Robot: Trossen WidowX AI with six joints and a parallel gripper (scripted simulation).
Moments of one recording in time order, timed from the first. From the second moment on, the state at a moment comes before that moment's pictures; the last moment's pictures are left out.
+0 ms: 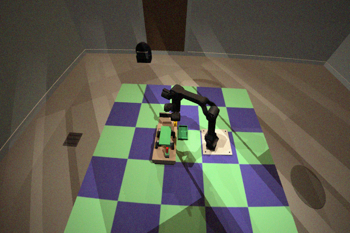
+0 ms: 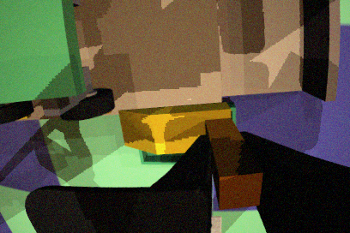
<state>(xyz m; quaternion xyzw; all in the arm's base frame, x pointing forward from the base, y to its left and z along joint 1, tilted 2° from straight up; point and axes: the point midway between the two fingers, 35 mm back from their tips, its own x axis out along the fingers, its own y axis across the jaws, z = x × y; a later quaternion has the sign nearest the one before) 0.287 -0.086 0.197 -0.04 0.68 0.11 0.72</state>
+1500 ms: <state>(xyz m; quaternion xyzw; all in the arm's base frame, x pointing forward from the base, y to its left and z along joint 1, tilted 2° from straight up) 0.298 -0.073 0.139 -0.04 0.68 0.11 0.72</state>
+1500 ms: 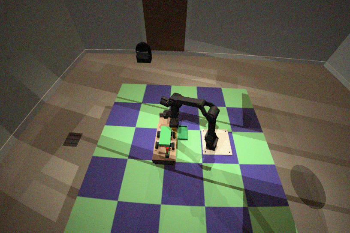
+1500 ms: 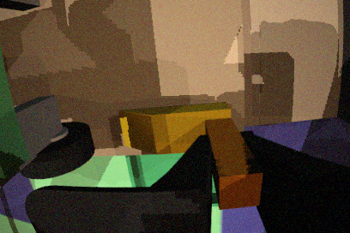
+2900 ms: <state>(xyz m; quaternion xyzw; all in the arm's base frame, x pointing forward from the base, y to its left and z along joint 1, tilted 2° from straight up) 0.297 -0.052 0.144 -0.04 0.68 0.11 0.73</state>
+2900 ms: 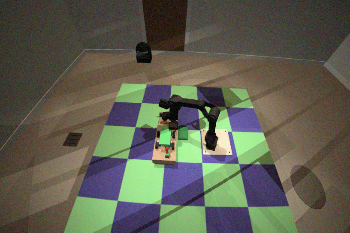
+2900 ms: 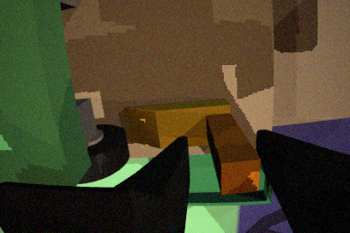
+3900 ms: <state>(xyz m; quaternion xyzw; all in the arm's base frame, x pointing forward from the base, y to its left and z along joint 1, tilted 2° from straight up) 0.296 -0.051 0.198 -0.01 0.68 0.08 0.73</state>
